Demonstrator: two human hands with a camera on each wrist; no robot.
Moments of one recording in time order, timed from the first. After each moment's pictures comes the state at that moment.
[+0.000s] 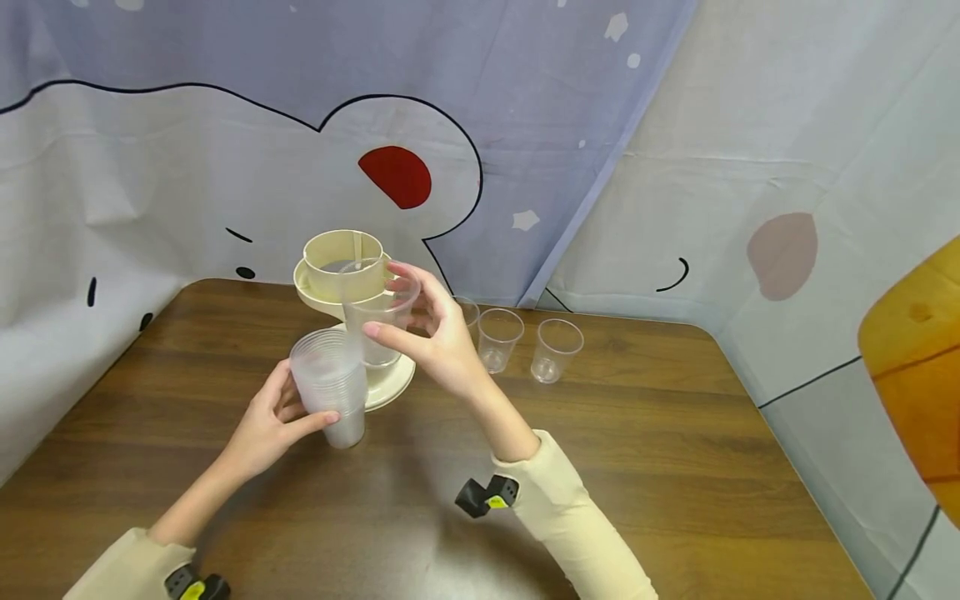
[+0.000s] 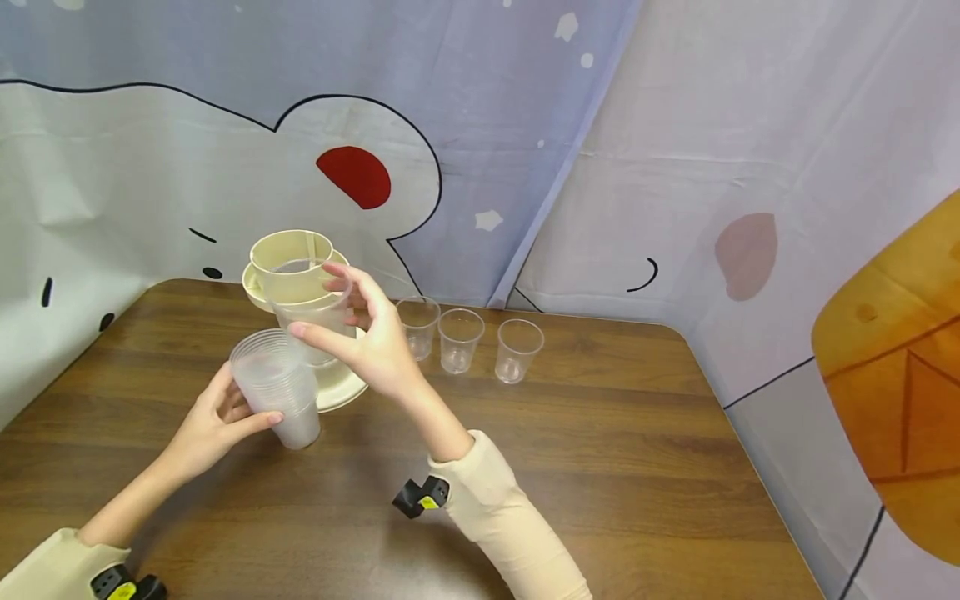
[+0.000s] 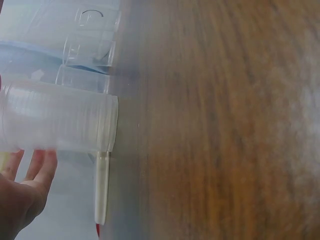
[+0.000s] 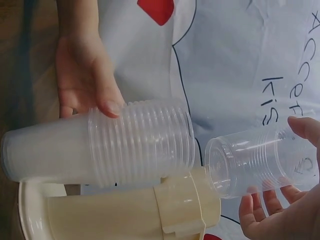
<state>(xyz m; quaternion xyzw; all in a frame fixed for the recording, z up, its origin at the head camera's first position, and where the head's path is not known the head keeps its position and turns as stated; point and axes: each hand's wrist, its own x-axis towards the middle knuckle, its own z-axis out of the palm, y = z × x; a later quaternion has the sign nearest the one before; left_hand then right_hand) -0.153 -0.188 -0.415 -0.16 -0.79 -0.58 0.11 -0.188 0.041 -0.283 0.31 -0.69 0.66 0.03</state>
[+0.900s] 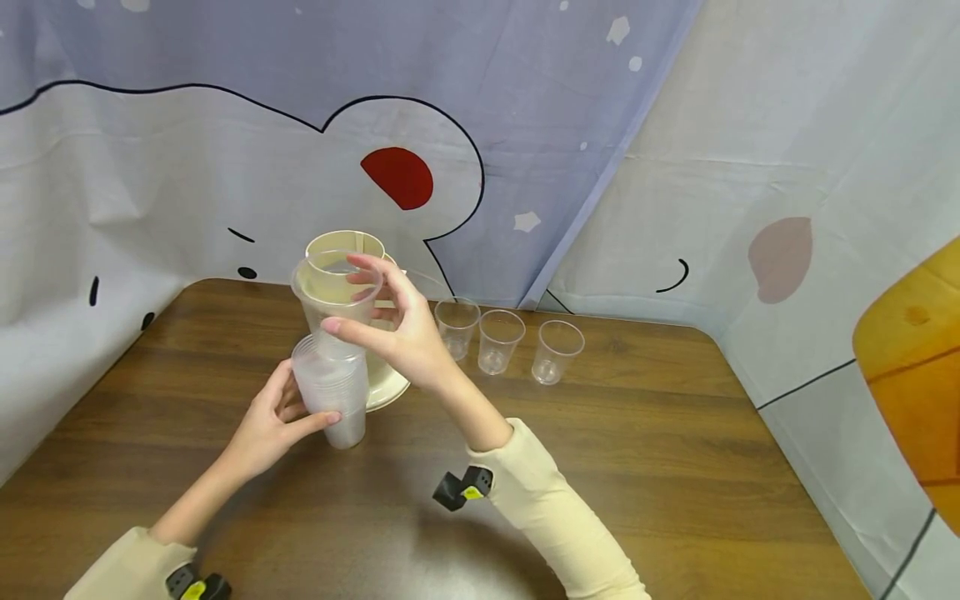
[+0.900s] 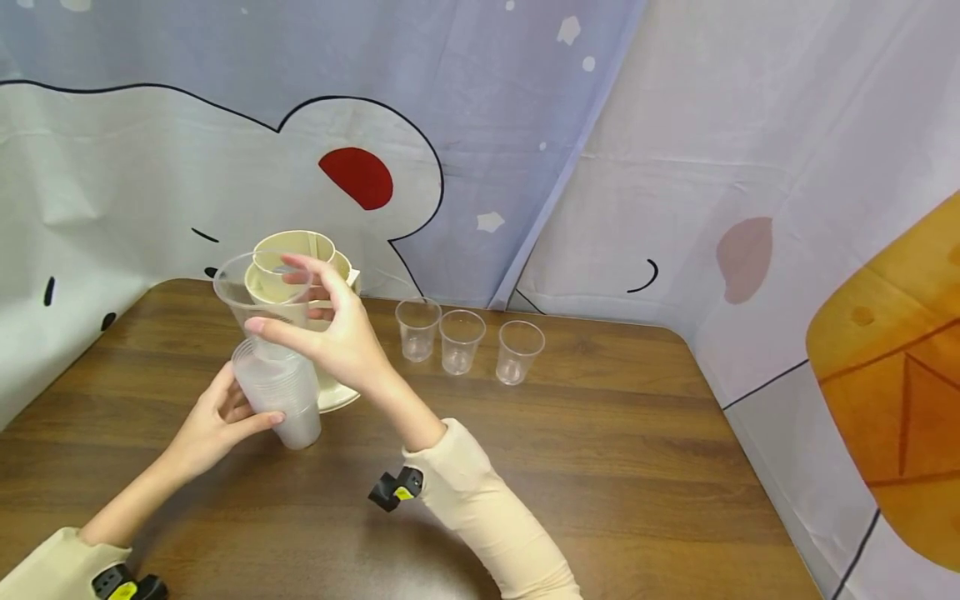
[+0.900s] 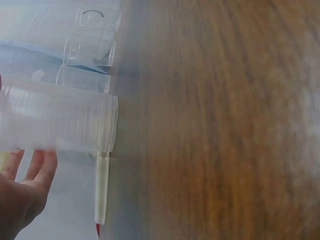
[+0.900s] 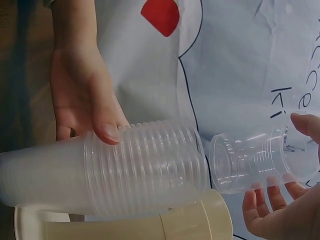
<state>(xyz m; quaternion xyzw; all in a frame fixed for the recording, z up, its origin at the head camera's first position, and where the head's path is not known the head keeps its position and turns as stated) -0.151 -0.189 -0.412 -0.16 -0.79 -0.58 0.10 -0.190 0.011 -0.276 0.33 -0.70 0.63 0.02</state>
